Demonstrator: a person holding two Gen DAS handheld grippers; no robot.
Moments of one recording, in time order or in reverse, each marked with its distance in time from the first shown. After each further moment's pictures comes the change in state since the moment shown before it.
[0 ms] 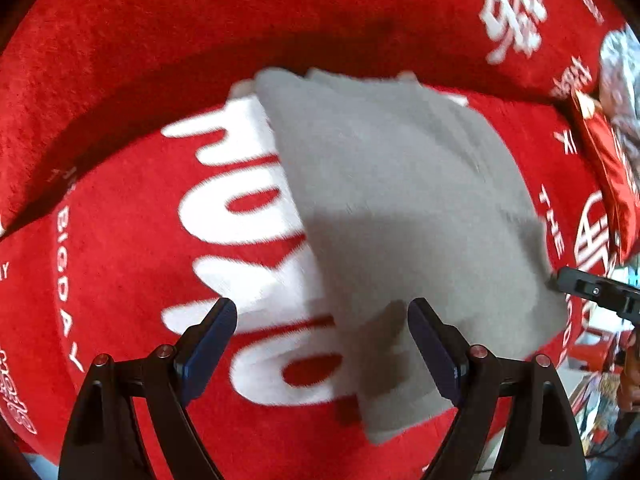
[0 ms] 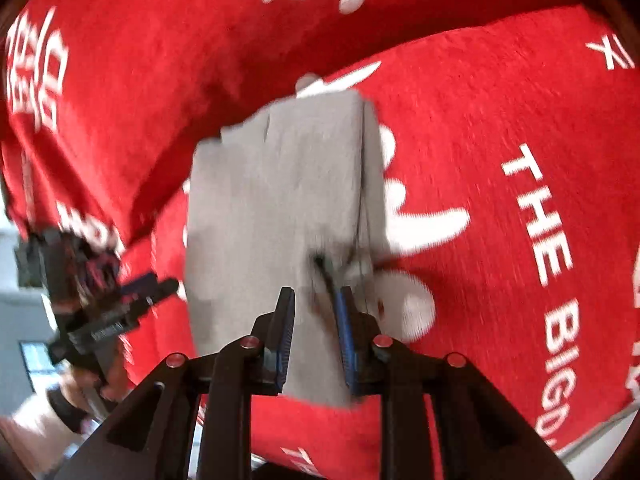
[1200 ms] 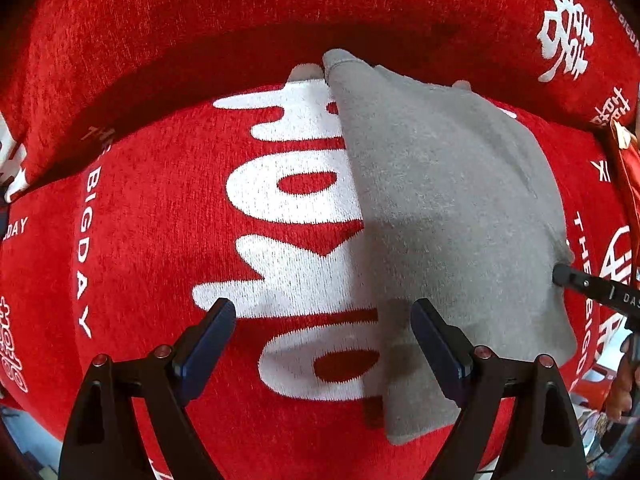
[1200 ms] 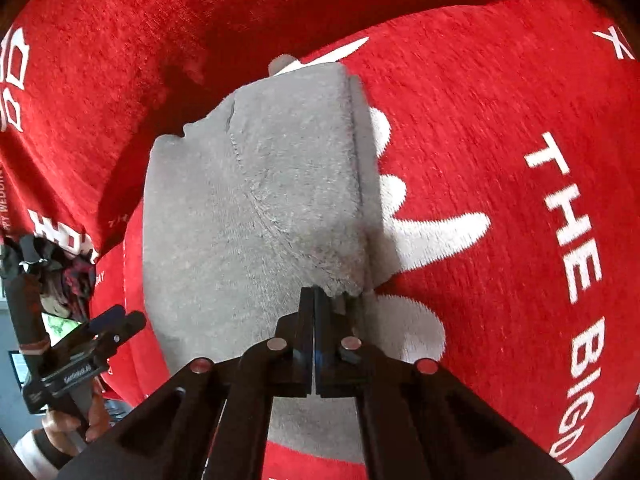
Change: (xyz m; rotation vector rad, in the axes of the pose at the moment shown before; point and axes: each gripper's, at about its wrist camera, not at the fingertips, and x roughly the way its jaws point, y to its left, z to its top) left arm -0.004 0.028 -0.003 -0.140 -0.007 0.088; right arm 0.046 -0.008 0.017 0.055 0.002 -0.035
